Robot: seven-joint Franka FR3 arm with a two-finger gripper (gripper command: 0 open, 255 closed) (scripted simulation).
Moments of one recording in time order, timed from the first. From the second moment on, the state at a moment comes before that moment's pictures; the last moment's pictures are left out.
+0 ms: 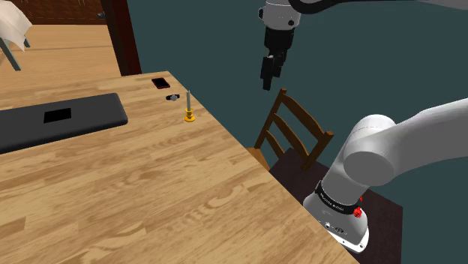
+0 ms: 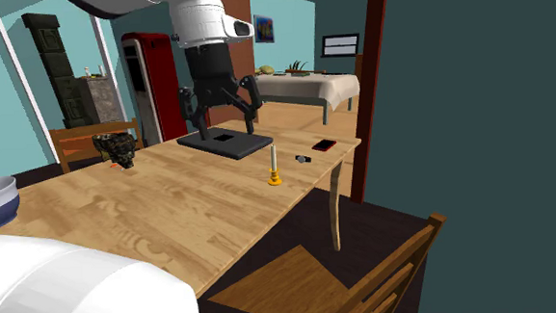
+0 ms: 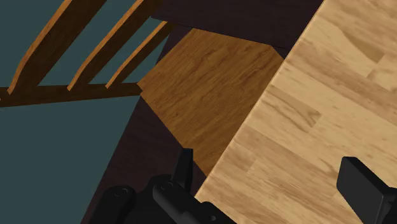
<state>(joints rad) 0.02 -0.74 0.06 -2.42 -0.10 1.66 -0.11</state>
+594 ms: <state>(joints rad) 0.01 -0.59 0.05 -2.50 -0.07 1.98 -0.07</state>
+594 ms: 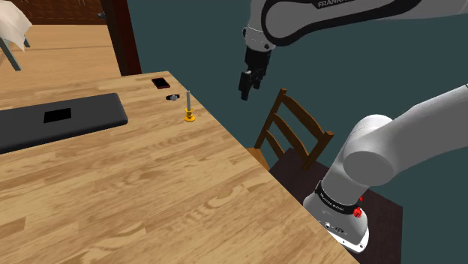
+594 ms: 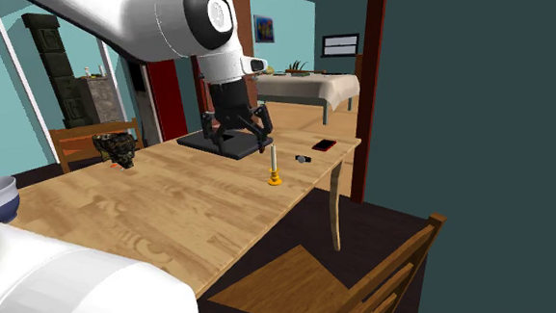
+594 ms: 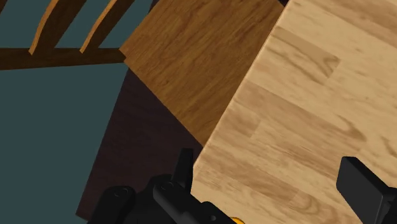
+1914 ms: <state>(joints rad) 0.02 0.10 0.03 -2.26 0.06 2.73 -0.04</state>
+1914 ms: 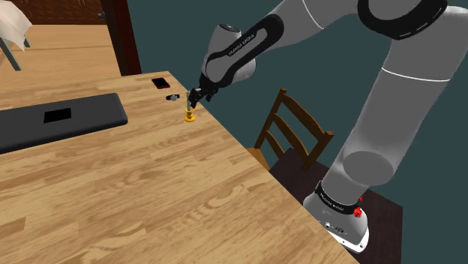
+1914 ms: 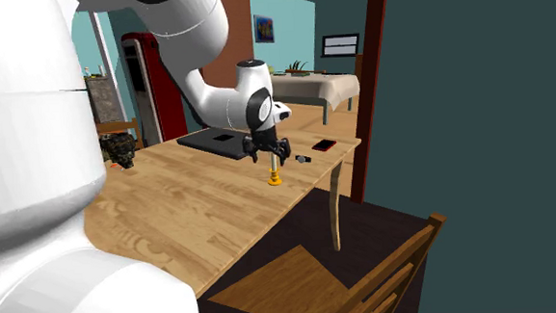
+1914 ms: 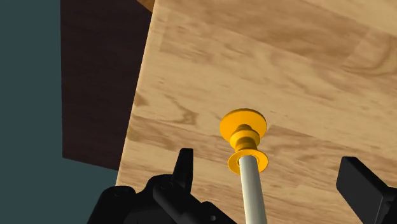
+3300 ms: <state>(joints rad) 0.01 0.36 0.05 -2.09 0.11 2.88 -0.06</state>
